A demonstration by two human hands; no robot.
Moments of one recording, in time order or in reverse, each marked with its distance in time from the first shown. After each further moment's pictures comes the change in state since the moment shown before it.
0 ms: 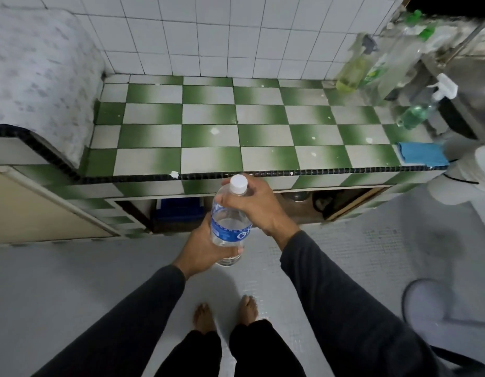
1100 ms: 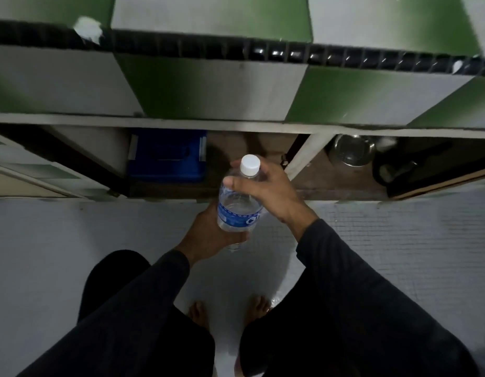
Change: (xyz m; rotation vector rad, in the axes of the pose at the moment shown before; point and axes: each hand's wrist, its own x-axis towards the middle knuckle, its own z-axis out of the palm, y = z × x) left_hand 0.197 -0.350 0.055 -0.008 0.019 -0.068; right_hand 0.214 0.364 0.061 0.040 -0.128 0.051
